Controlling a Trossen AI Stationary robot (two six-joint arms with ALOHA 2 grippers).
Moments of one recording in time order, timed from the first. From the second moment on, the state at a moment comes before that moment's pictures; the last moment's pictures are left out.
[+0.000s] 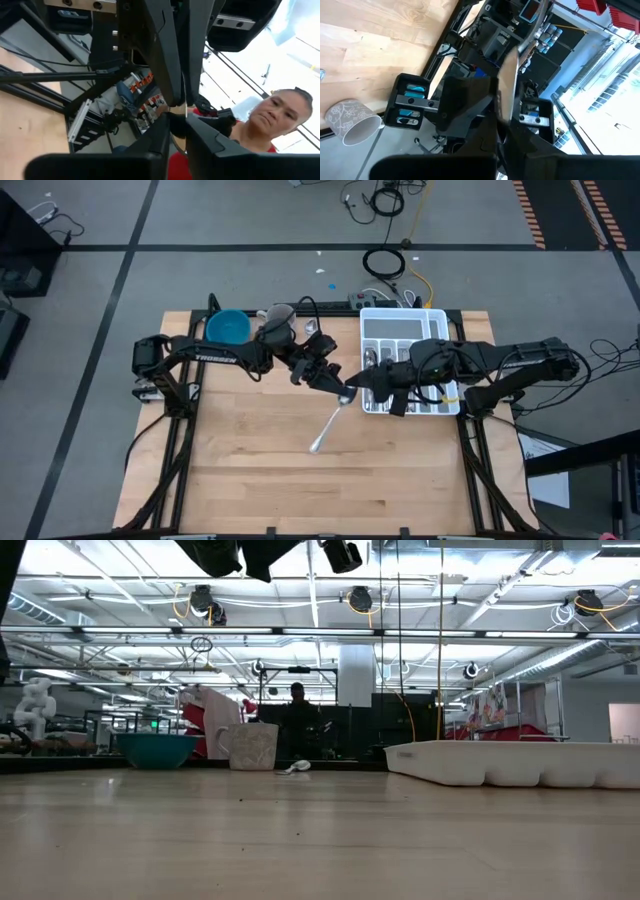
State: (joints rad) left arm 0.16 1.71 1.19 0.78 0.88 -1.15; right arm 0.15 1.26 1.35 -0.38 0.13 -2.05
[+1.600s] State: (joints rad) left arm 0.27 1.90 1.21 0.44 0.14 -0.99; right arm 0.13 0.96 1.35 -0.47 0.84 -0.96
